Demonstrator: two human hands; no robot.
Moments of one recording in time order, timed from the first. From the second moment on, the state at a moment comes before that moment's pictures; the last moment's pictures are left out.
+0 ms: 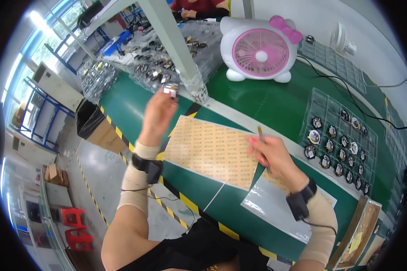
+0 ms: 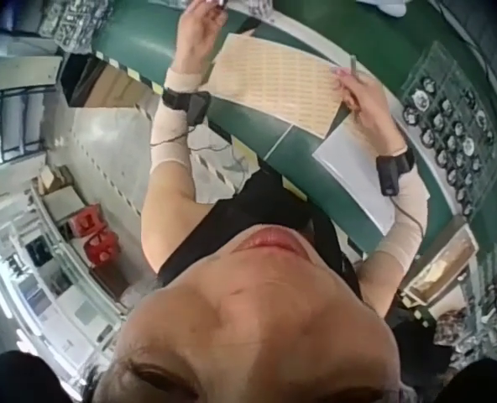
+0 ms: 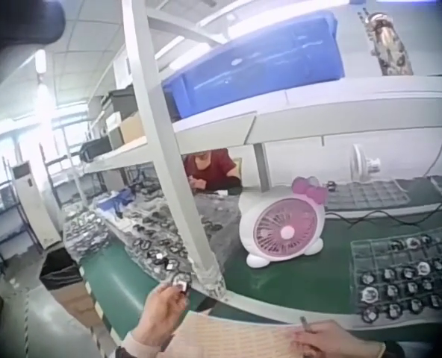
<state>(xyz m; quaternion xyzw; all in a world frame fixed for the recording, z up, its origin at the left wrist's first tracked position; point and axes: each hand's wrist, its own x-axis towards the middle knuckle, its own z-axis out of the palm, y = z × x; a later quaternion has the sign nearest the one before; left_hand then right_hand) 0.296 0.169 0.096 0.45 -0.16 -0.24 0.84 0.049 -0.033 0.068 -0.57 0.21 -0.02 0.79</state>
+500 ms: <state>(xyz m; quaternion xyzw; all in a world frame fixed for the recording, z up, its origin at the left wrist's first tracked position) 0.576 0.027 0.151 0.80 -0.40 -0.08 0.45 -0.041 -0.074 0.067 -0.55 0.35 -0.09 0.75</state>
